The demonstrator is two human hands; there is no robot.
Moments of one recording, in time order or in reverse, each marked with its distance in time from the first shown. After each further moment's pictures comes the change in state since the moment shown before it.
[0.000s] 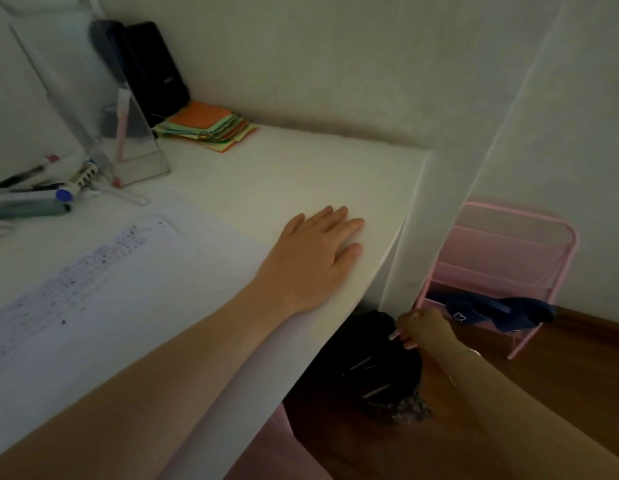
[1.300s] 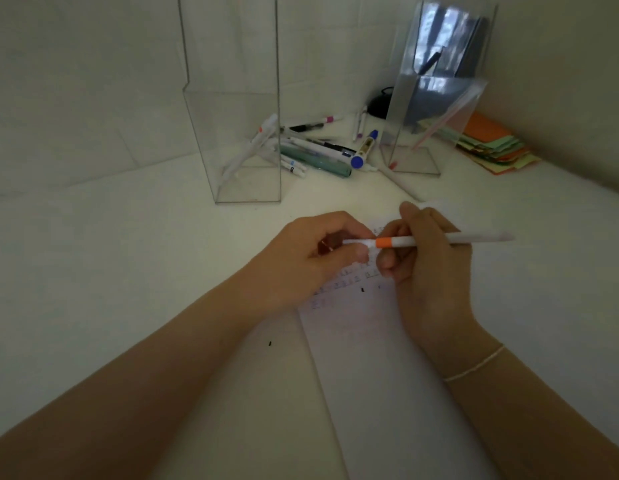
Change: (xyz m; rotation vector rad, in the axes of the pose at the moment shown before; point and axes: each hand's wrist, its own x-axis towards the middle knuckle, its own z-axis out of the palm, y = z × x) left_hand -0.208 -0.176 -0.117 -0.585 0.421 -0.382; right_hand -0.198 -0.262 0.230 0.841 -0.566 -0.617
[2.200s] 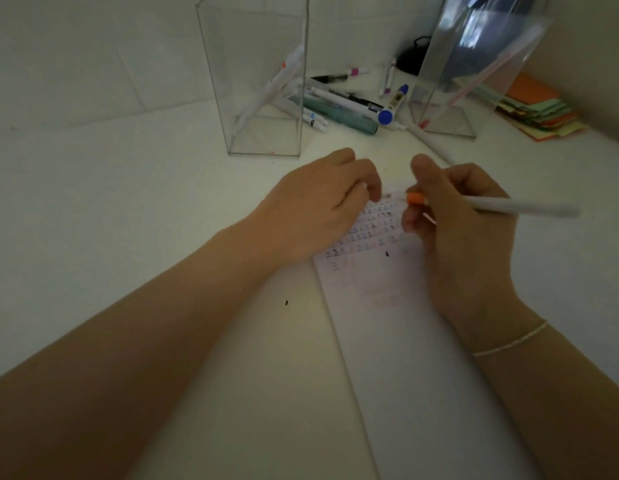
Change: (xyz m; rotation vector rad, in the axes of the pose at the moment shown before) left_hand 0.011 -0.023 -0.004 0.455 0.064 0.102; right_hand -0.005 0.001 0.003 -0.235 -0.003 -0.086
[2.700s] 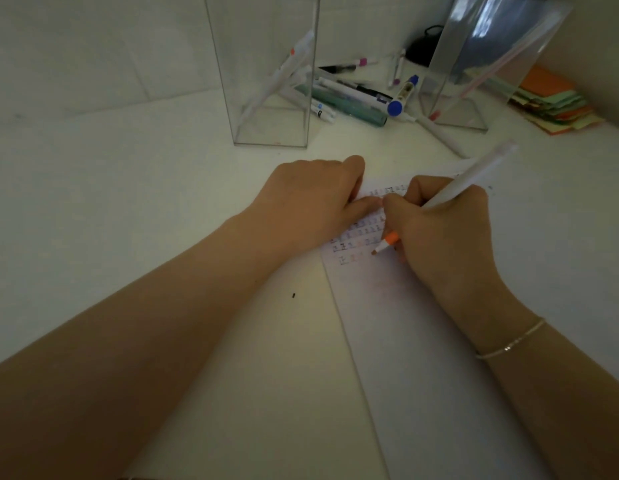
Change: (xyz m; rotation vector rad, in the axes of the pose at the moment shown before) left_hand 0.001 -0.012 0.005 0.423 -0.033 -0.060; right_hand -0.007 0.007 0.009 -0.577 -0.140 -0.080
